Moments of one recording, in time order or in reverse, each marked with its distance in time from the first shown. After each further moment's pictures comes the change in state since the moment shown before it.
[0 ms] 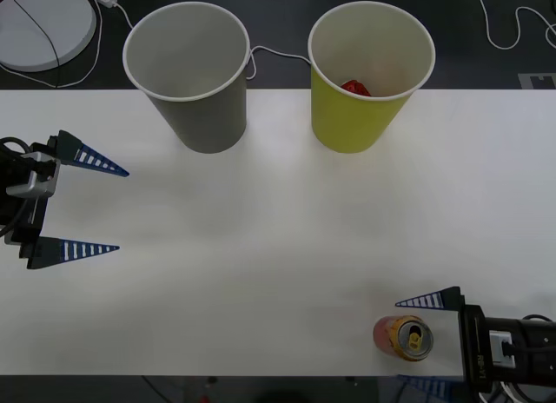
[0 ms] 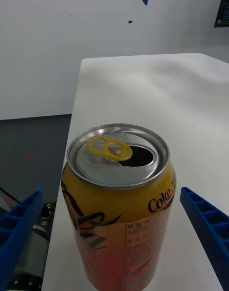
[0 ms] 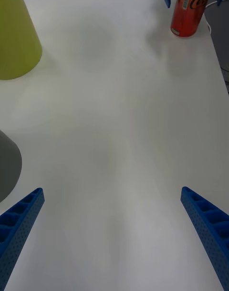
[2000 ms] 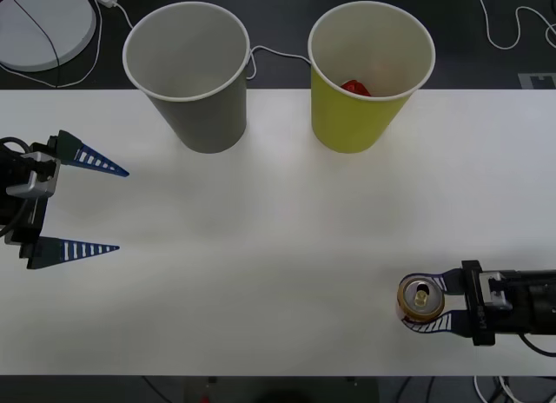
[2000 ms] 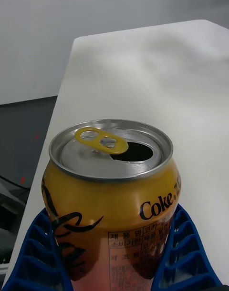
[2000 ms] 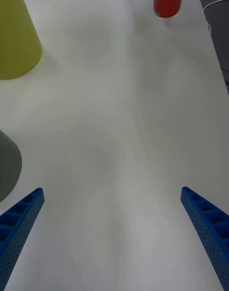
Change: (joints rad) right arm -0.012 0.015 -0.202 -0.310 0.258 0.015 -0.440; left arm 0.000 0.000 0.000 0.000 0.000 0.000 0.000
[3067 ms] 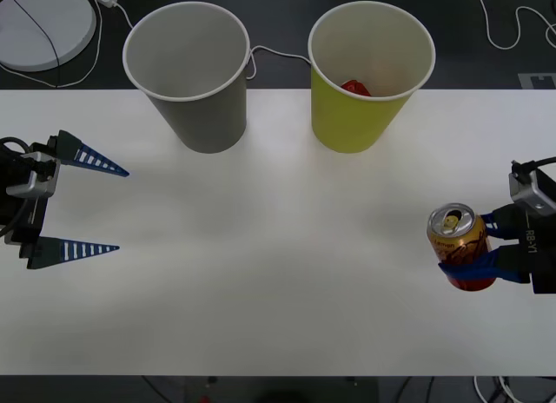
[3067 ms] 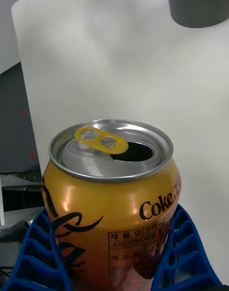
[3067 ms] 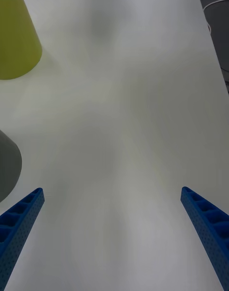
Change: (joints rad) right arm 0.069 -0.154 -0.257 -0.783 0.212 -0.006 -1.122; left arm 0.000 0.000 0.000 0.000 0.000 0.000 0.000
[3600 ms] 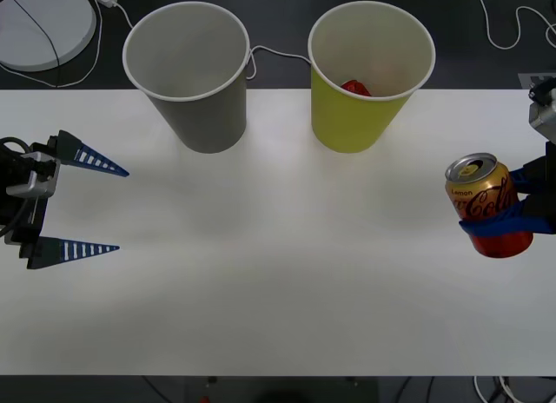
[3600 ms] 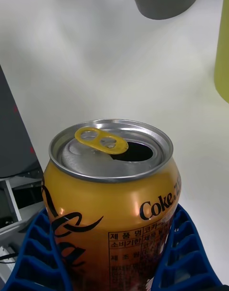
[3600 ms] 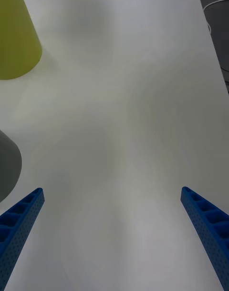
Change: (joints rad) right arm -0.159 -0.238 0.011 -0.086 -0.062 0.000 -0.426; left arm 0.000 0.000 0.000 0.000 0.000 0.000 0.000
